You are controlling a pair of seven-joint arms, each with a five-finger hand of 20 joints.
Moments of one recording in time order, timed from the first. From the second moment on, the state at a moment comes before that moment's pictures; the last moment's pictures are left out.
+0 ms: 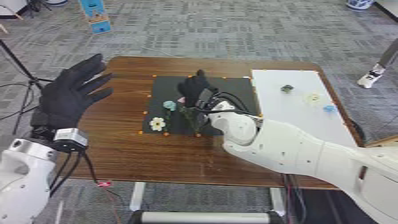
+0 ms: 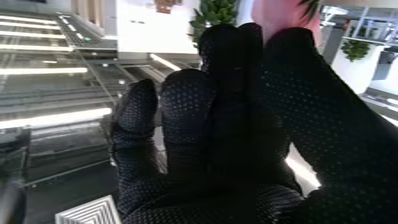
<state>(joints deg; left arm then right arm) 117.7 -53.3 -106.2 -122.6 41.0 -5.6 3.9 -33.5 -66.1 -0.5 -72.9 -127.2 27.2 20.5</state>
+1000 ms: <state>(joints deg) 112.1 -51.6 -102.4 -121.1 41.0 -6.8 4.2 -31.5 -71.0 -5.3 -65.3 -128.5 28.2 23.1</state>
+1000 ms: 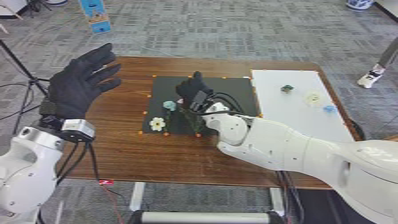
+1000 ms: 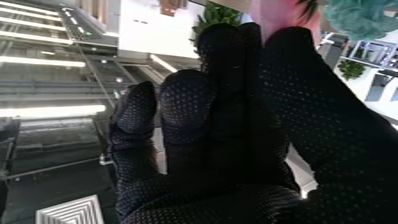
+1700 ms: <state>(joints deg) 111.6 -51.5 -102.0 -121.0 41.0 -6.9 4.1 -31.4 -71.3 -4.7 -66.0 -129.8 22.8 24.7</state>
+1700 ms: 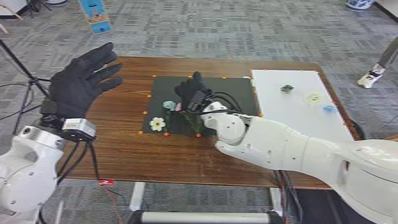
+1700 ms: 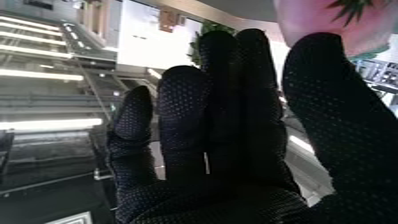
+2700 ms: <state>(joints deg) 112.4 -51.6 -102.8 -121.1 41.0 -6.9 4.1 -31.7 -65.9 -1.1 -74.7 -131.4 16.8 27.5</state>
